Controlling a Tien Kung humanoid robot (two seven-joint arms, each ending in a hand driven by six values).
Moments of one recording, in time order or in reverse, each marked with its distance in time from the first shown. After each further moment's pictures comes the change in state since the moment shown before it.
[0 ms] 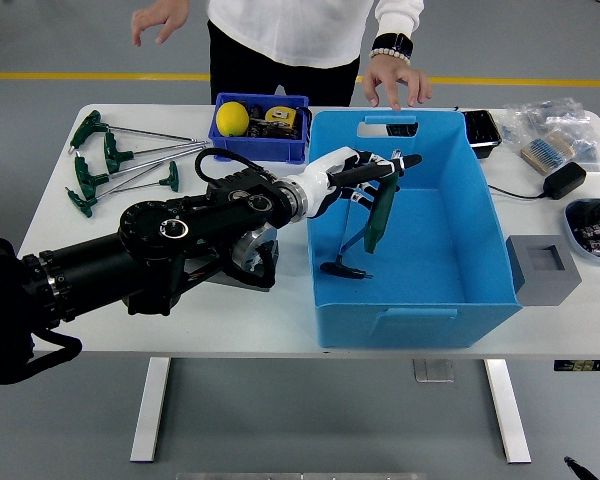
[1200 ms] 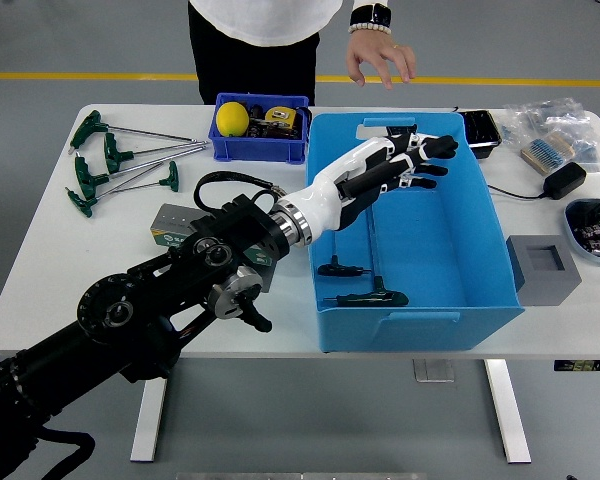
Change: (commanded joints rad) left arm 0.452 0.000 -0.571 -0.450 0.414 -0.136 -0.038; right arm -0.045 0.020 -0.069 -0.011 0.153 -0.004 0.043
